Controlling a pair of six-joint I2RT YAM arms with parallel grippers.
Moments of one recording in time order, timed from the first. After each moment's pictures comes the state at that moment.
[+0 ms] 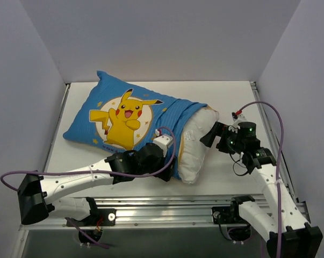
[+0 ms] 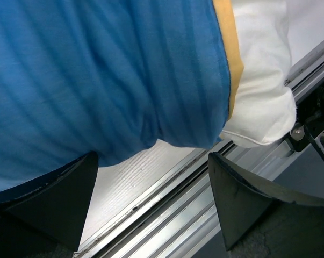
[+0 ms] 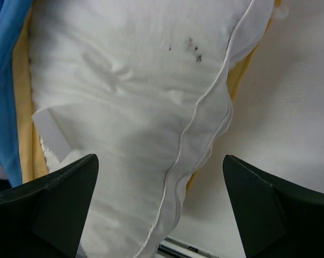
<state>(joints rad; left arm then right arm) -1.15 1.24 0.97 -0.45 -0.21 -0.53 0.15 0.89 0.74 -0.48 -0.30 0.52</state>
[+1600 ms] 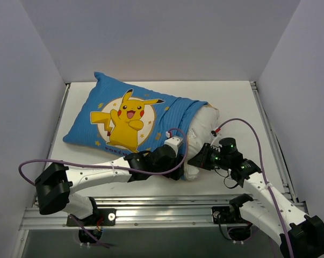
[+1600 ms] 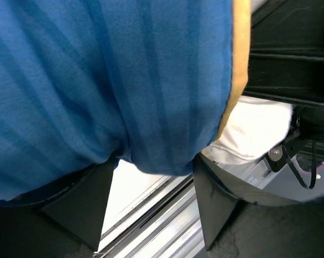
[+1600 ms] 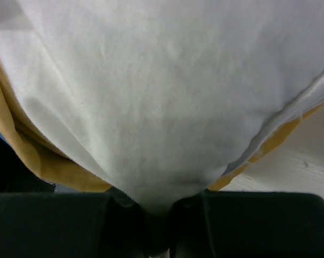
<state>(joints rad) -1.18 1.44 0.99 -0.27 -0.17 -0.64 0.41 0.82 0.44 -0.27 -0.44 0.77</state>
